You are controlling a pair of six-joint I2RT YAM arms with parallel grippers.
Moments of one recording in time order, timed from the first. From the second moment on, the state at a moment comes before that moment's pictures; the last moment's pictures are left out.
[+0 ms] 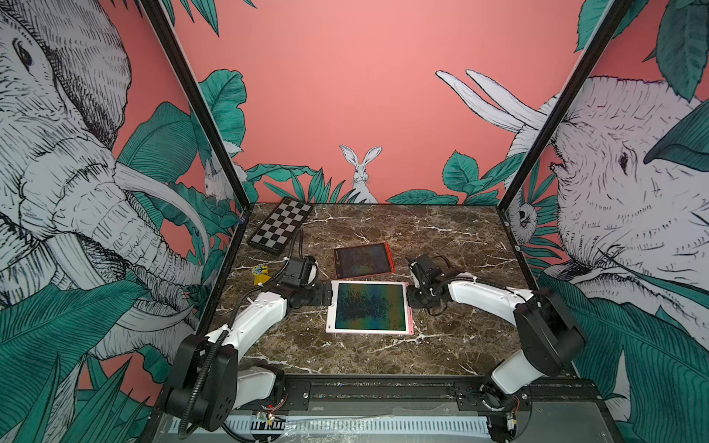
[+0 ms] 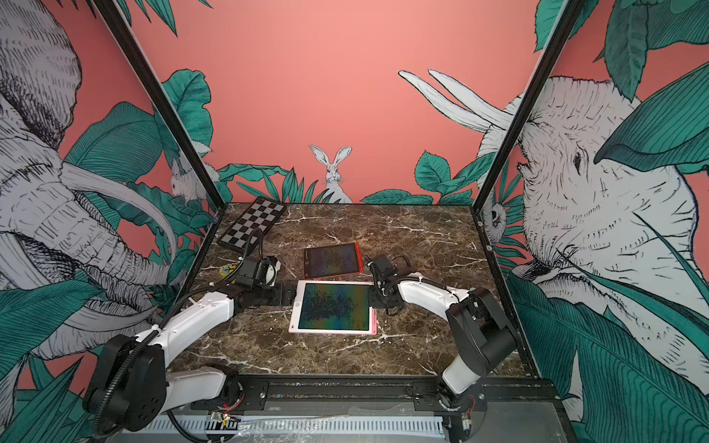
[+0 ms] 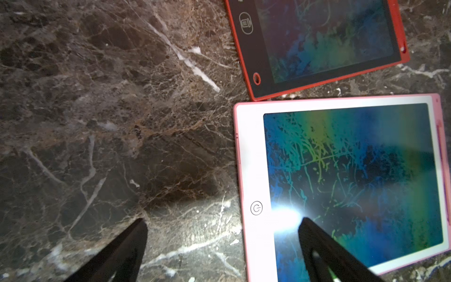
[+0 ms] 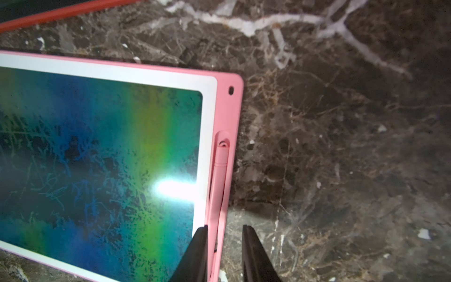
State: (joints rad) left arm -0.35 1.24 0.67 -0.43 0.11 -0.26; right arm 0.62 1.61 0.93 -0.56 -0.03 0.52
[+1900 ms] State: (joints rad) left arm -0.35 1.24 0.67 -0.45 0.09 -0.26; right arm 0.65 1.73 1.01 -0.59 0.05 0.49
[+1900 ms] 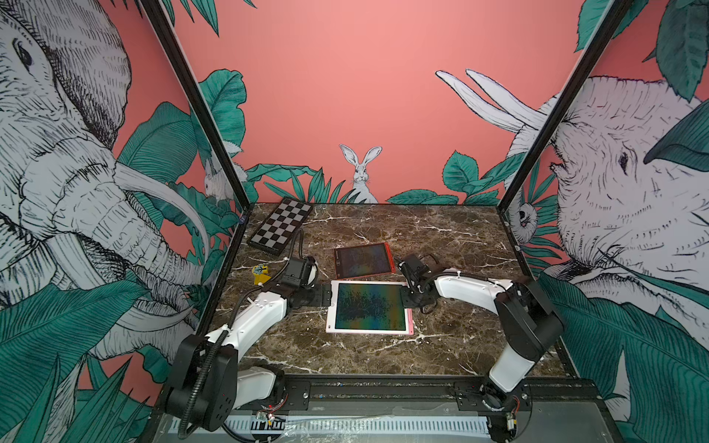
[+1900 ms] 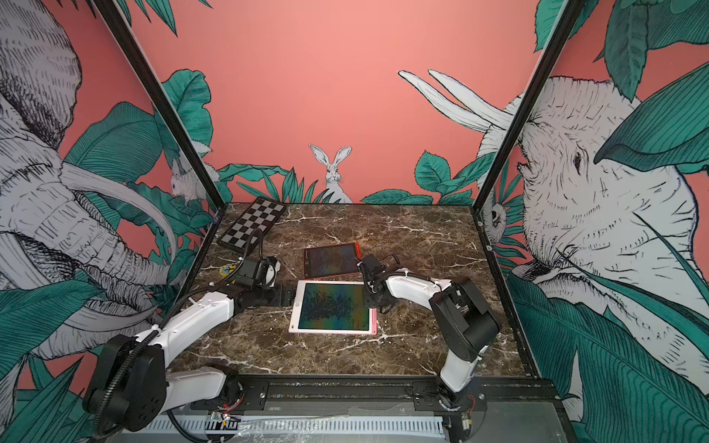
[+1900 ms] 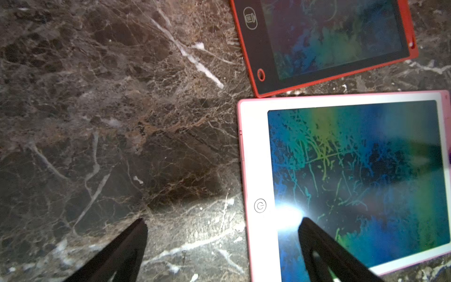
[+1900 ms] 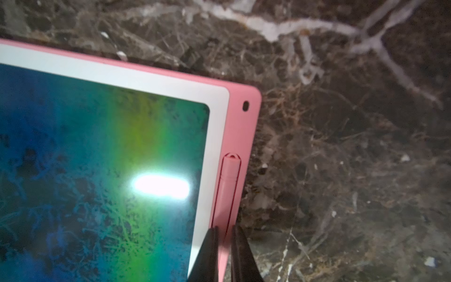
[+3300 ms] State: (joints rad) left arm -0.35 1.16 0.67 -0.47 0.07 -0.26; right arm 0.60 1.82 1.18 -0.67 0.08 0.42
